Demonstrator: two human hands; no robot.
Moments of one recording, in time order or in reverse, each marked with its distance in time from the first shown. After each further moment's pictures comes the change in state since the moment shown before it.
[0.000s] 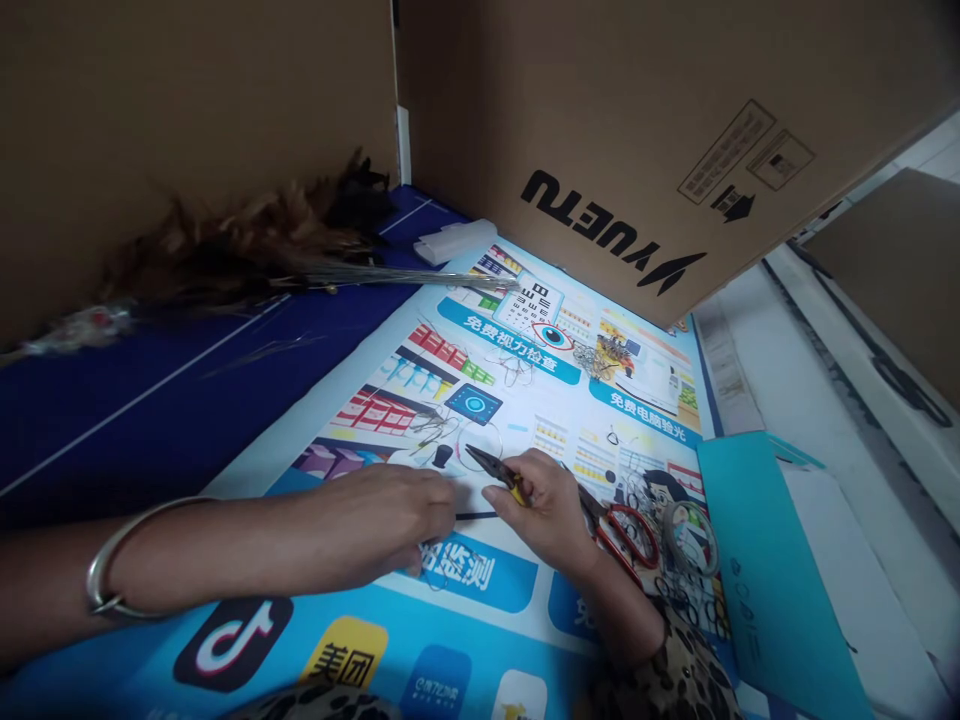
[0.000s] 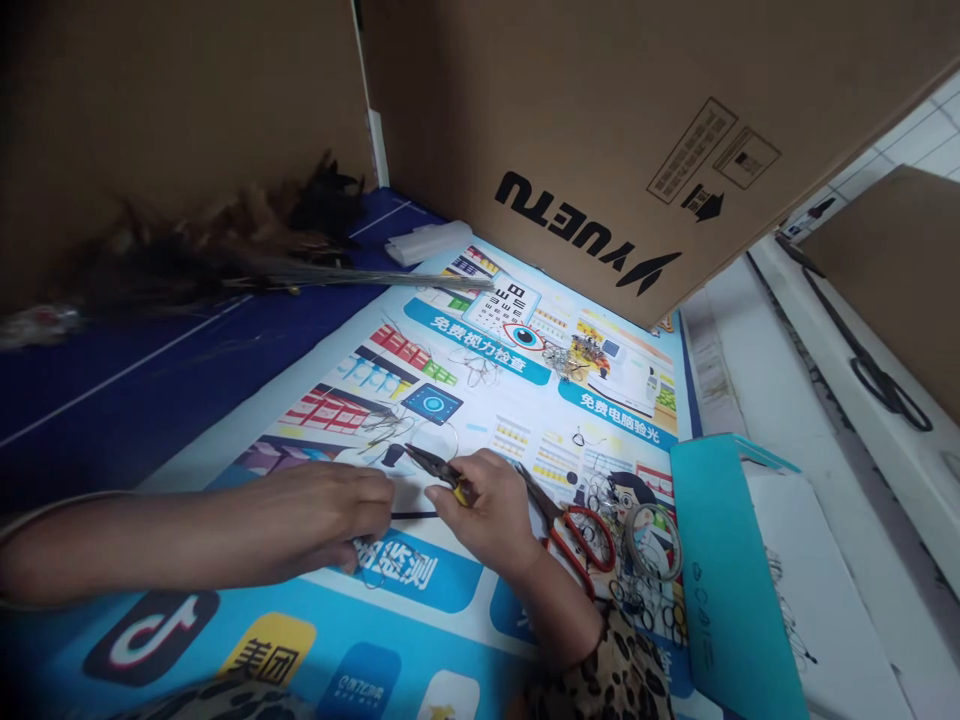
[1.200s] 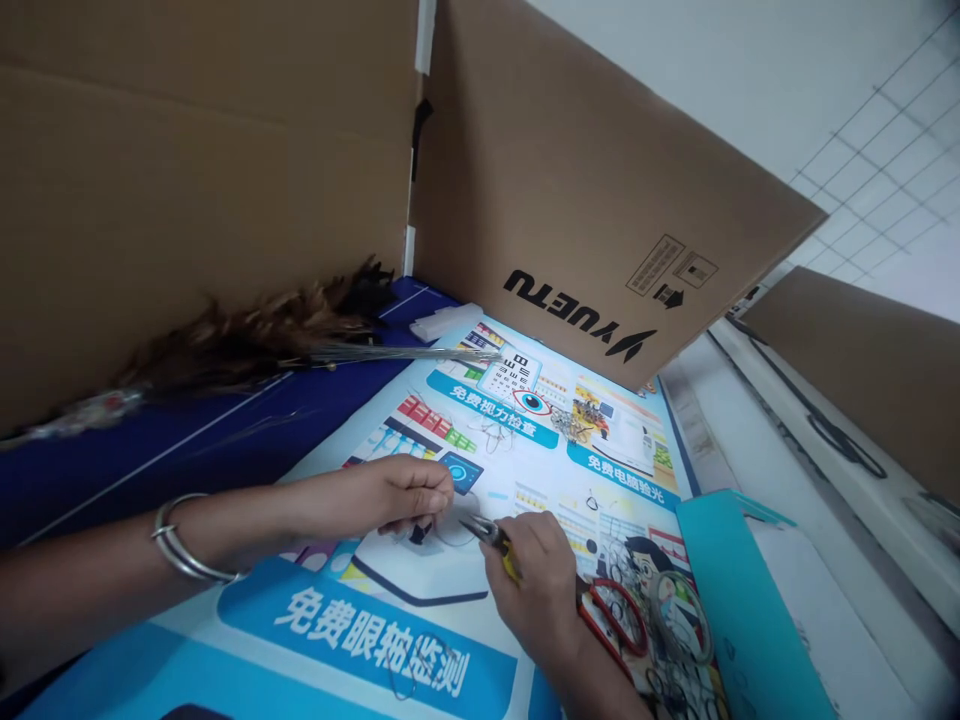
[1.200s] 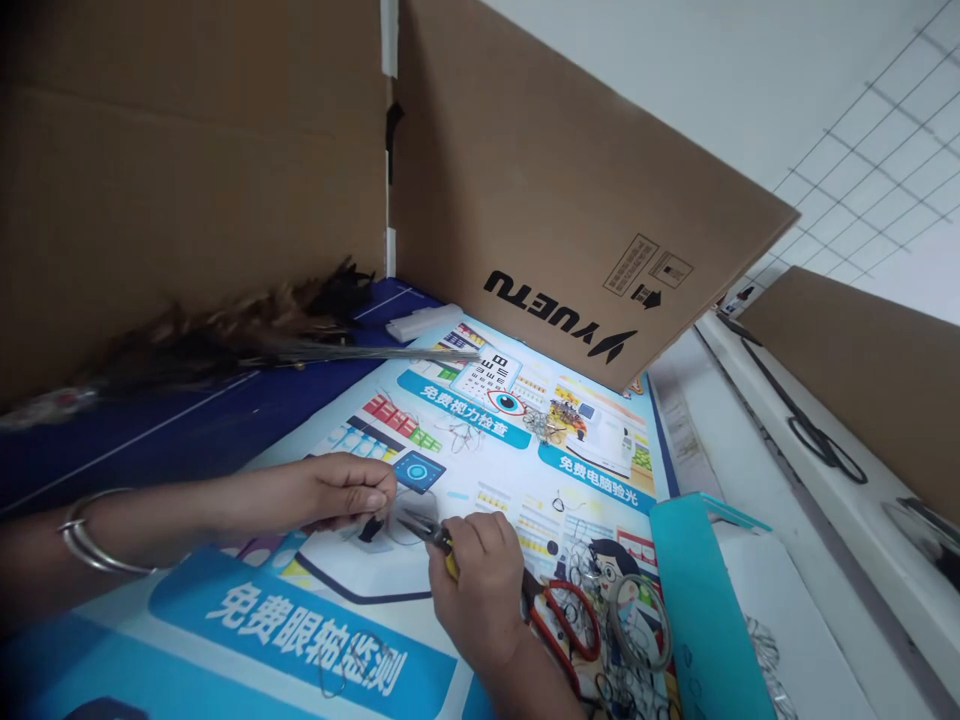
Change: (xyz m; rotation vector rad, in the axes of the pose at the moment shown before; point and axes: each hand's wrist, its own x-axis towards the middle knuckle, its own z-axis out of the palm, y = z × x) left_hand 0.026 -0.023 -0.050 -0.862 0.108 -0.229; right_hand -0.008 0.006 0.001 -0.373 0.306 -0.244
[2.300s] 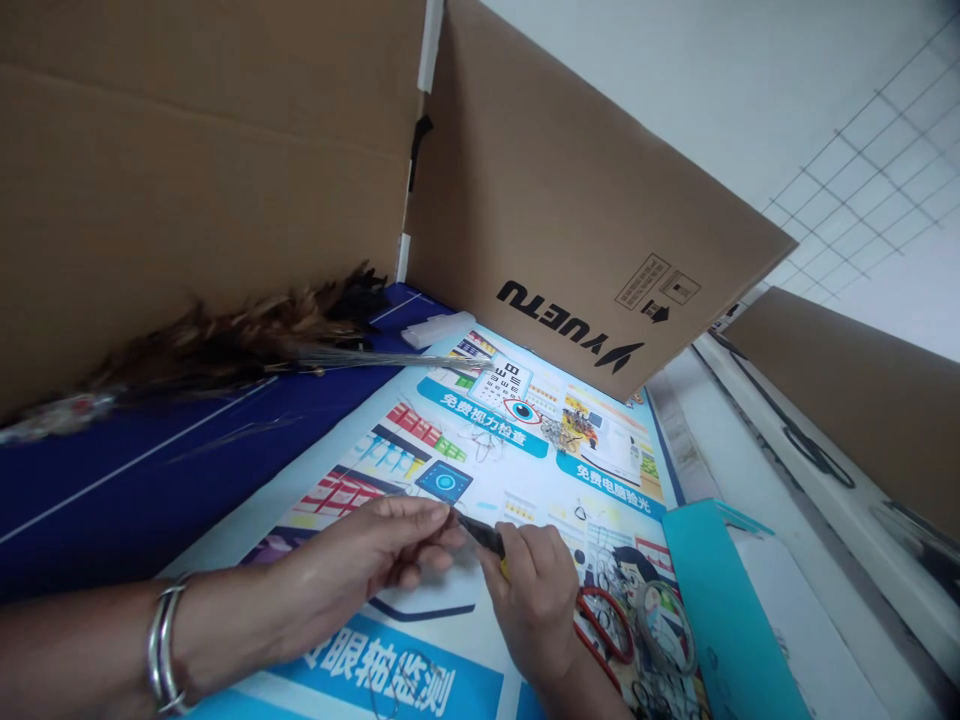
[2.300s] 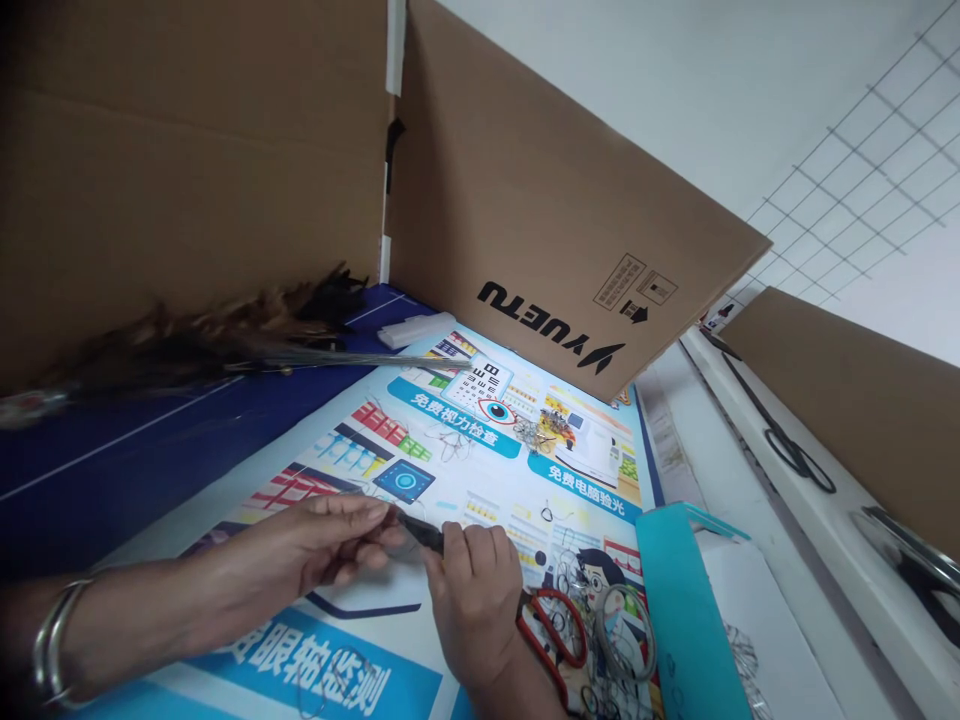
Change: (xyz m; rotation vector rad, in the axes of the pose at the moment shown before) left_hand -0.004 -0.015 0.054 -0.839 0.298 -0.094; right_hand 0.001 0.002 -0.006 -0.343 0.127 -0.158
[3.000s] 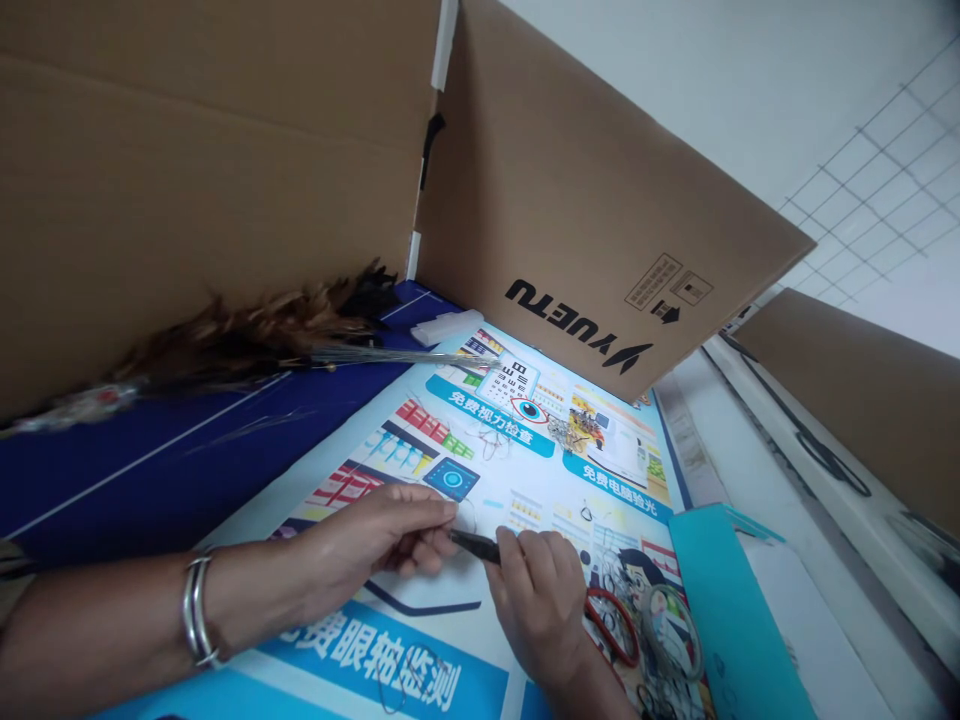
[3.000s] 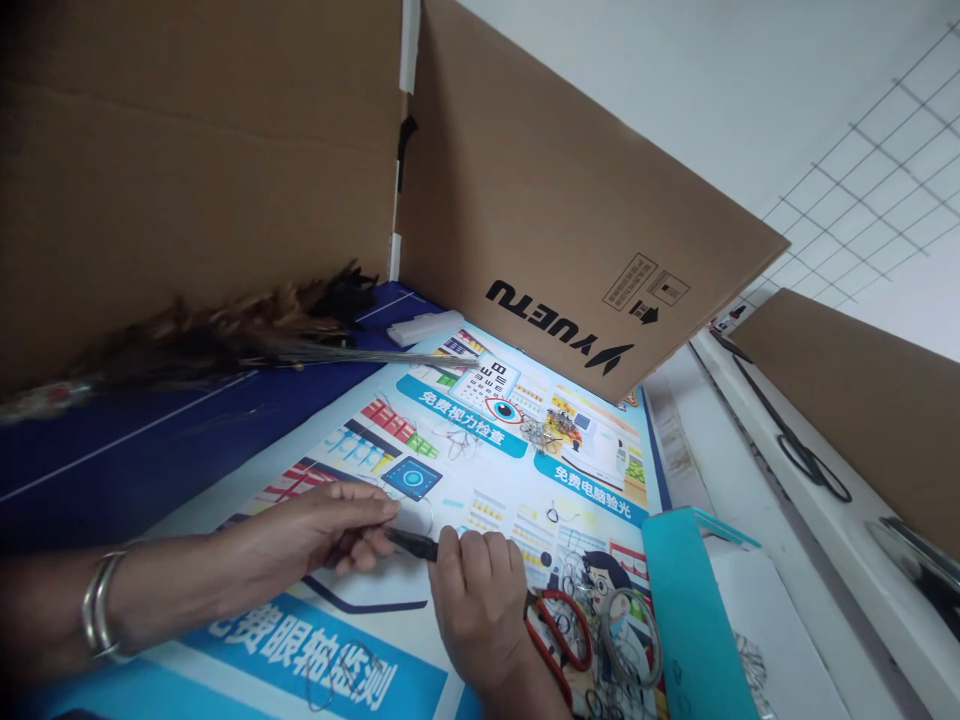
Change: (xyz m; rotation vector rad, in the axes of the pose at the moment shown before) left_hand 0.010 0.004 -0.009 0.095 0.021 -0.016; right_hand 0.001 0.002 -0.008 -0.106 -0.045 -0.180
